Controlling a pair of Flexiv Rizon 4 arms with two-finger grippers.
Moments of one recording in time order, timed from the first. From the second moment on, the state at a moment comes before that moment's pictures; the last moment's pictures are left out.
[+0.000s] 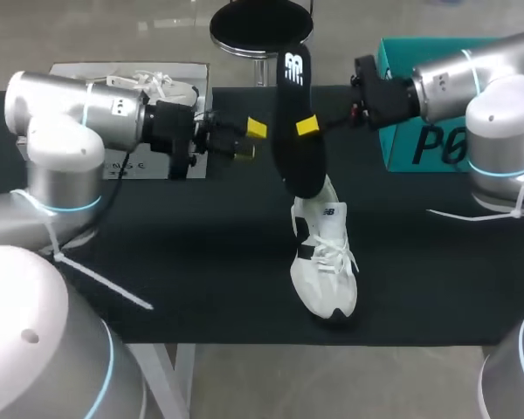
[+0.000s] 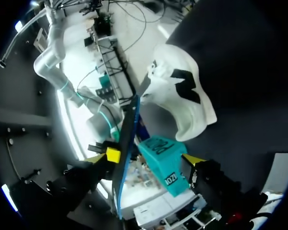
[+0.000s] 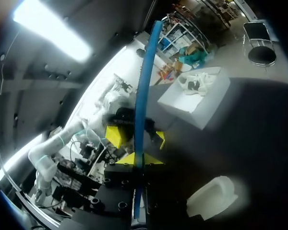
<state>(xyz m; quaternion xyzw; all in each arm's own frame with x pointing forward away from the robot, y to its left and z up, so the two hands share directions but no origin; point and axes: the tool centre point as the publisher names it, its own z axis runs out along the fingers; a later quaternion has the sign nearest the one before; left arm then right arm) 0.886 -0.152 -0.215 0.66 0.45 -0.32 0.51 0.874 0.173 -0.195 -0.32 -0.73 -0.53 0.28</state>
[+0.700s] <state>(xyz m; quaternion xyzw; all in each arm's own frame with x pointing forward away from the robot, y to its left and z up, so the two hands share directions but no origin) 0.871 -0.069 -0.238 0.53 0.64 -0.40 0.39 0.868 0.156 -0.197 -0.33 -0.73 -0.53 0.28</state>
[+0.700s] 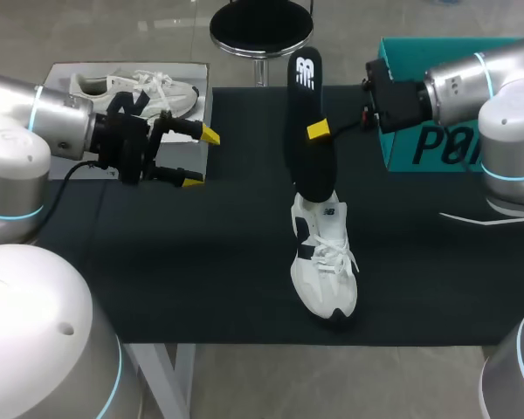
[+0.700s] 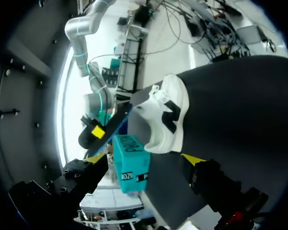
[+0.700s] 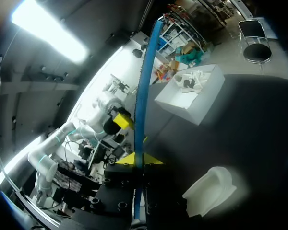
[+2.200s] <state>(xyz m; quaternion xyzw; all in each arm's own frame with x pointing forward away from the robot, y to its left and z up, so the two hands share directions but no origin) 0.912 -0.058 -0.237 0.35 0.83 -0.40 0.15 0.880 0.126 -0.193 -0.33 -0.75 -0.51 0.27</state>
